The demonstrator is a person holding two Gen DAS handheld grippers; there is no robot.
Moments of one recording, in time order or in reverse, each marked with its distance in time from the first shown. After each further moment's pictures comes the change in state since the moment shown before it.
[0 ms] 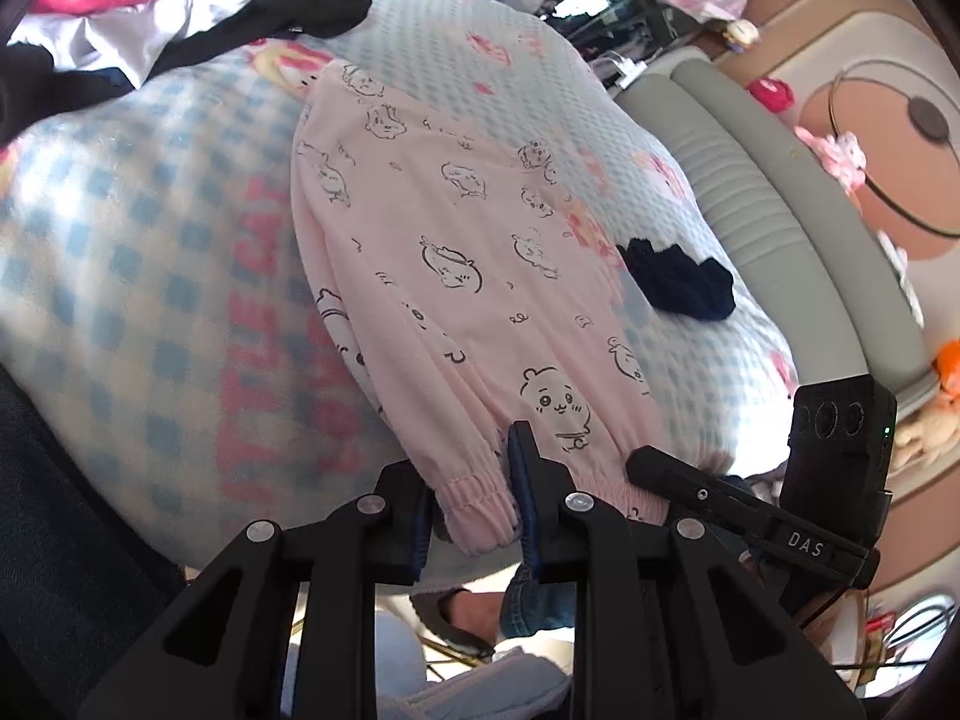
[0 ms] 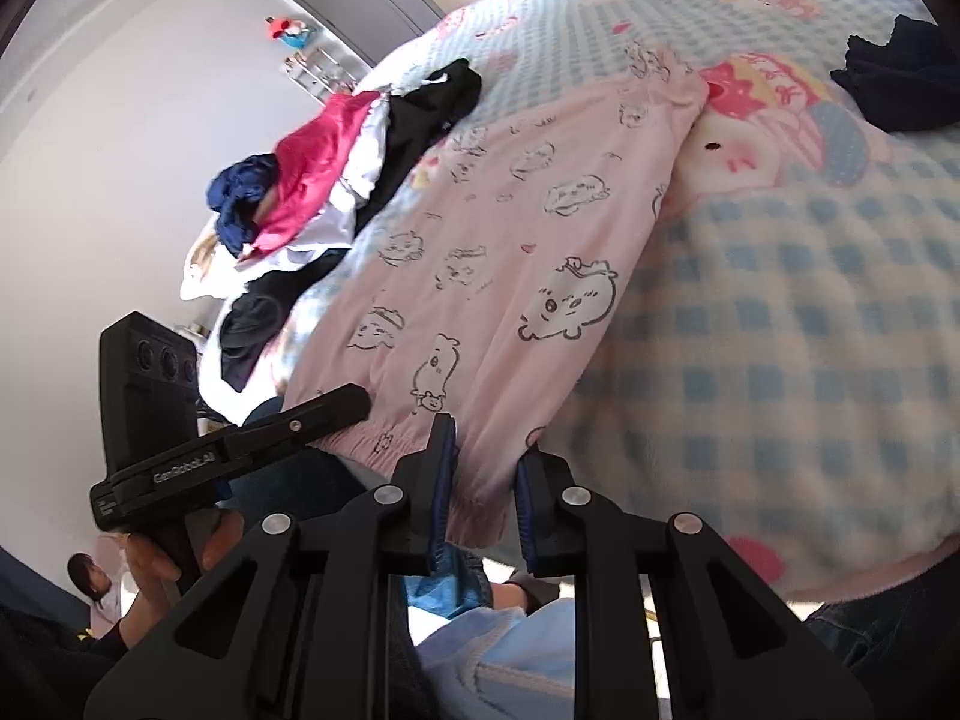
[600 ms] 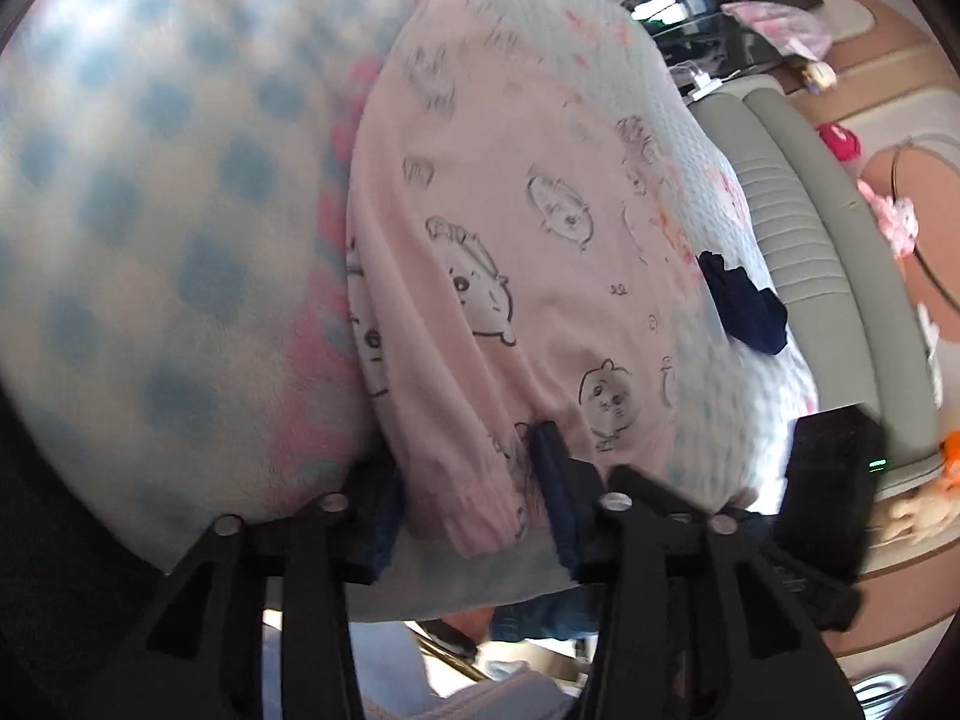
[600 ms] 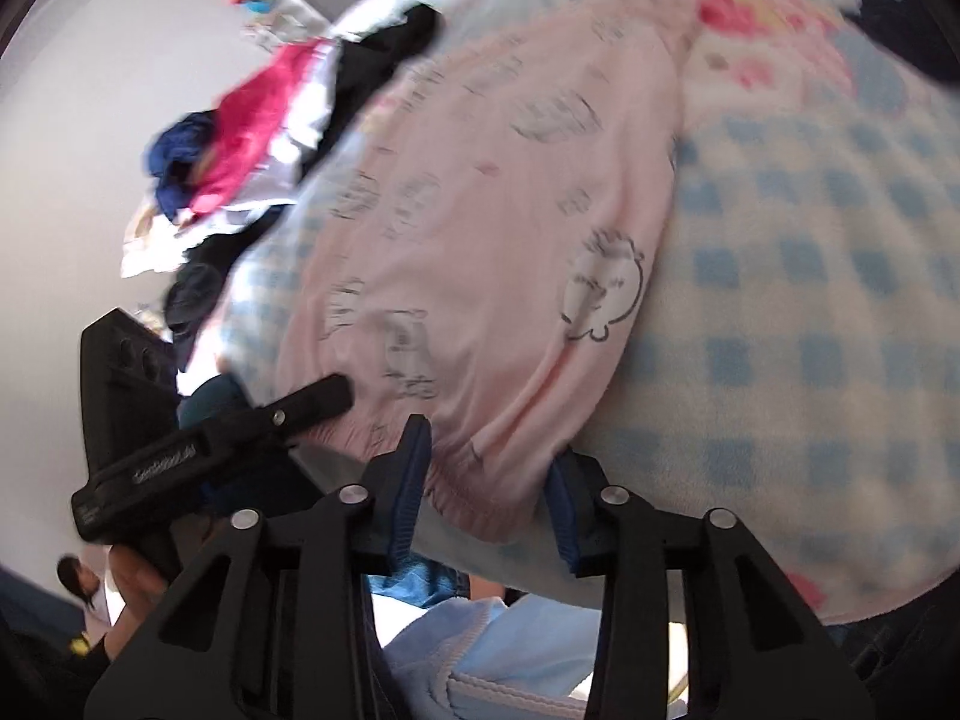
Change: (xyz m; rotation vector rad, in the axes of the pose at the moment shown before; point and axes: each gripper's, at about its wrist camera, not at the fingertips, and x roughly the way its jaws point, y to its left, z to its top) left arm 0.053 0.055 0.000 -0.207 0.061 0.004; right arm 0.067 -0.027 -0.004 0.064 0.132 -0.106
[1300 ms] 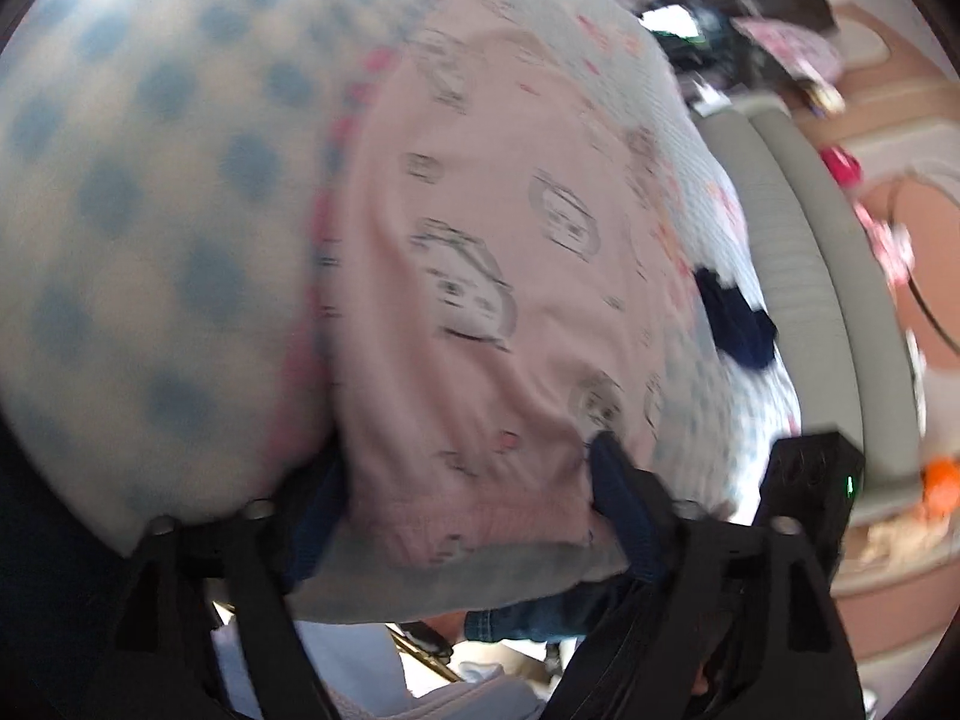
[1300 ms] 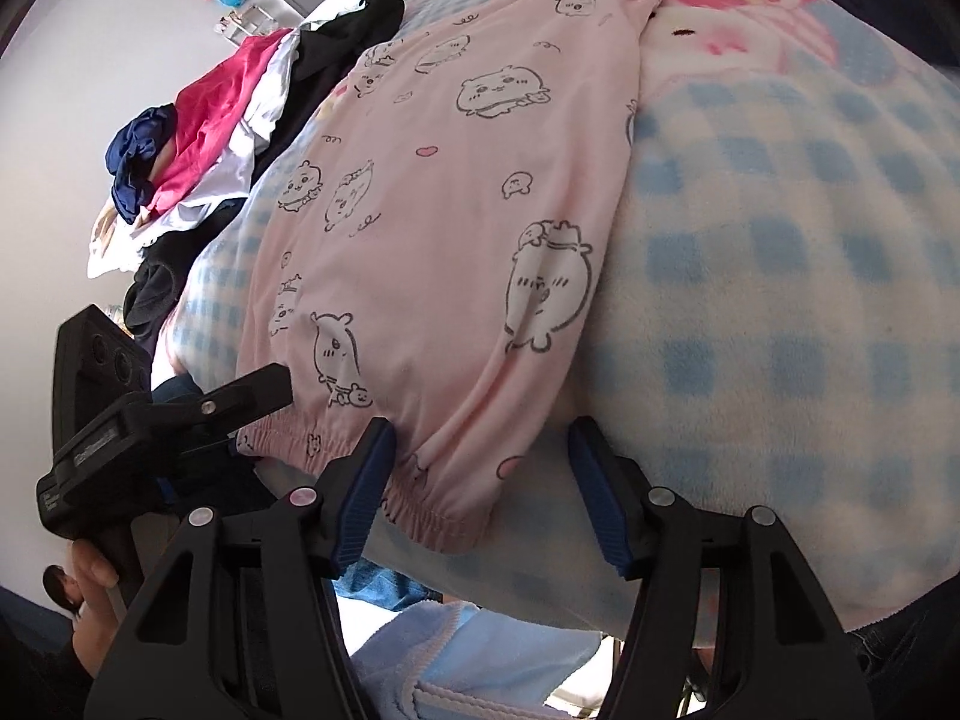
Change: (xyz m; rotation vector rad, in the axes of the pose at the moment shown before) left arm 0.005 -0.004 0.002 0.000 0.012 -0.030; right arm 0.004 -0.007 -0.001 -0.014 0.000 -0.044
